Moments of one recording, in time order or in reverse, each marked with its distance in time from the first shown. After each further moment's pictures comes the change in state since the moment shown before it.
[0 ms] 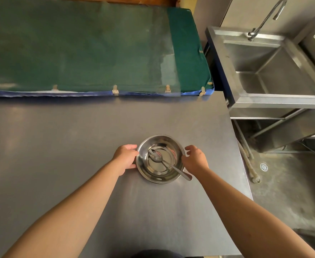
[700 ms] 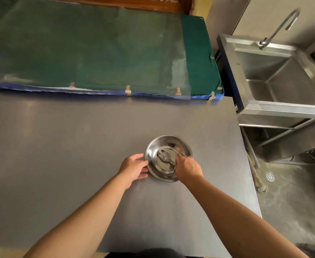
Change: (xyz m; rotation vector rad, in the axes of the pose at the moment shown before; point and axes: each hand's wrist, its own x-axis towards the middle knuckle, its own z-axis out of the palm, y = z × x) left_hand -0.034 -0.045 -0.004 -0.181 -0.013 -0.004; right_hand -0.036 -0.020 0.037 -0.522 -0.043 -0.356
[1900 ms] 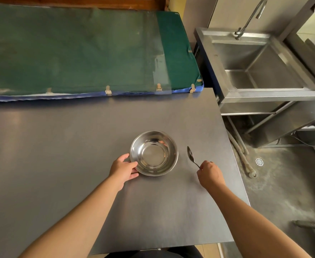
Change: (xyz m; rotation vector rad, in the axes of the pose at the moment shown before) left_hand -0.007 -0.010 0.020 -0.063 0.031 -0.012; right_hand -0.049 0.115 0.004 0.221 0.043 0.458
